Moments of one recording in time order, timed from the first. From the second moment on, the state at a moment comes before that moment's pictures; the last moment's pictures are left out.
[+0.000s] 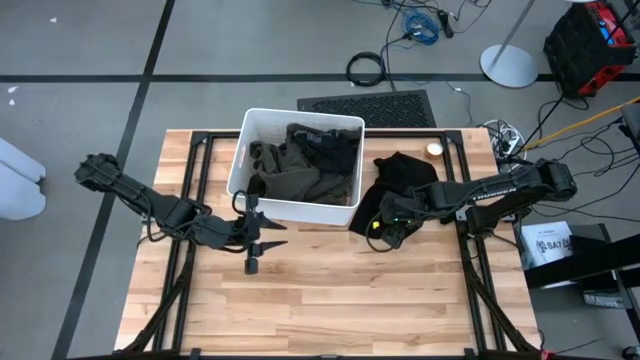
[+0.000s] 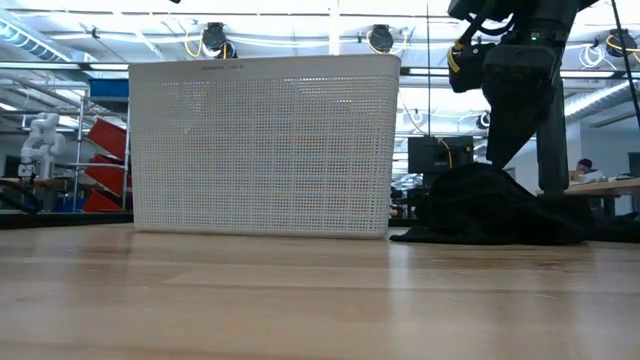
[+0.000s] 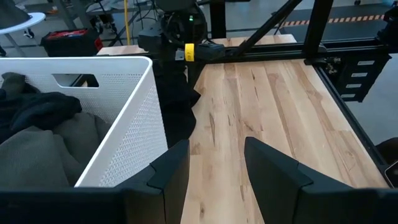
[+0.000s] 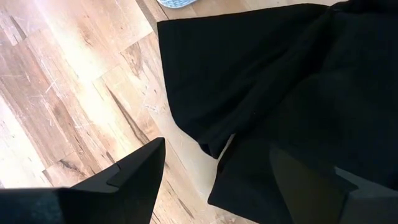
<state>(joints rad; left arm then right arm) -0.45 1.06 0.88 -0.23 -0.47 -0.12 0.08 1.29 0.88 -0.83 0.13 0.64</state>
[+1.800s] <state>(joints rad) -0.43 1.06 0.88 -0.26 -0.48 -0.09 -0.09 1.28 1.04 -0.99 0.36 0.22</state>
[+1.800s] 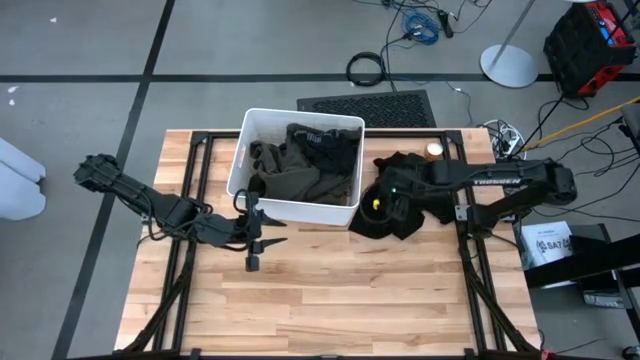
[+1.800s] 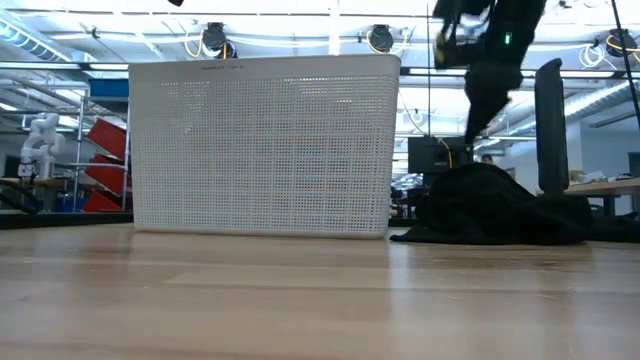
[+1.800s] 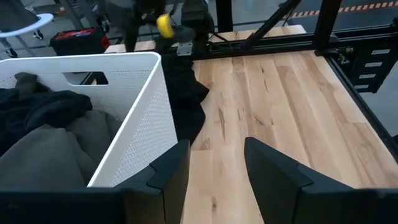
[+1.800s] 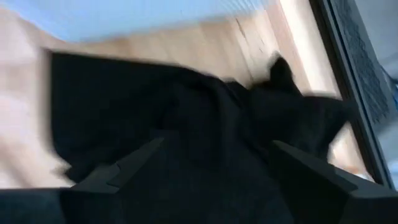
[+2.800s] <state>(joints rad) -0.43 1.06 0.88 -0.26 -0.48 -0.10 -0.29 1.29 0.86 -0.87 0.28 0.16</state>
